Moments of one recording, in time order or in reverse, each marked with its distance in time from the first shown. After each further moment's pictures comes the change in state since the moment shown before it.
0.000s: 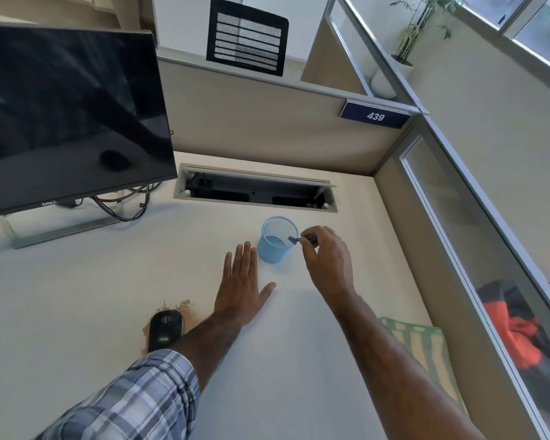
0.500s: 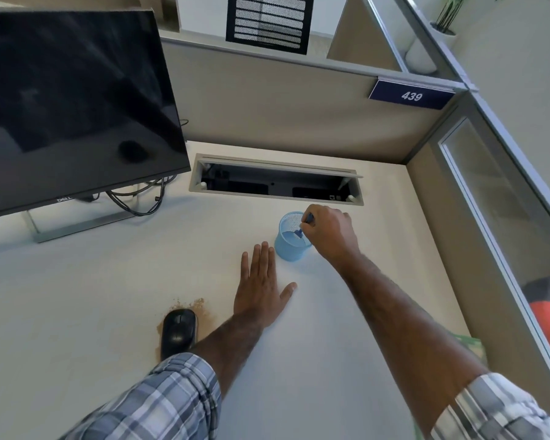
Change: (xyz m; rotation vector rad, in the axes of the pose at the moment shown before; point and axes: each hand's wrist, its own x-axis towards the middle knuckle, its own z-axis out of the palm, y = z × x) left_hand 0.009 0.009 0.018 0.006 -0.006 -0.043; right_hand 0.075 0.011 0.045 -0.213 -0.325 -0.016
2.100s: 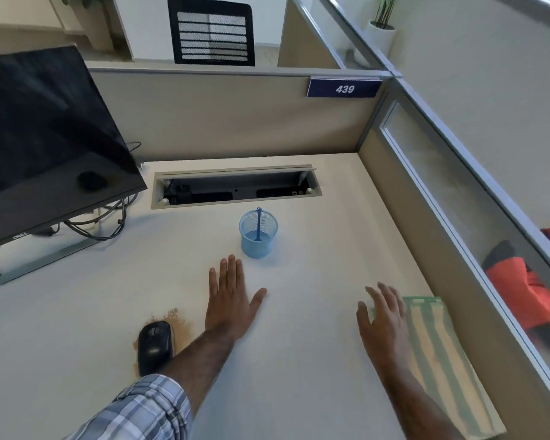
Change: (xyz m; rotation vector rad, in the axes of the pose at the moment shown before) left_hand -0.028 -0.001 0.005 0.021 -0.007 0.021; right_hand -0.229 0.157 0.042 0.020 0.411 0.388
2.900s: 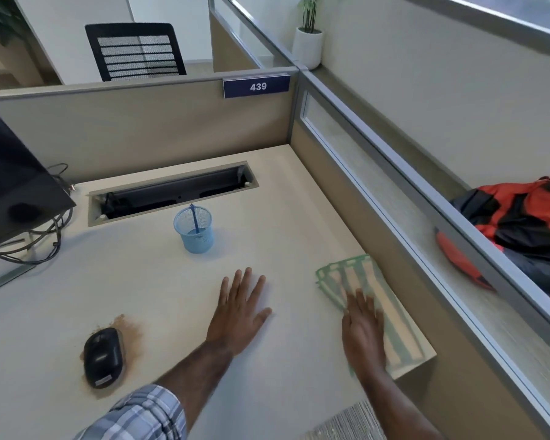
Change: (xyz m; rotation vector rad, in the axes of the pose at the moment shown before) left_hand -0.064 0.109 -0.001 0.057 0.000 0.474; right_hand -0.075 0.090 -0.031 -0.022 -0.211 0.243
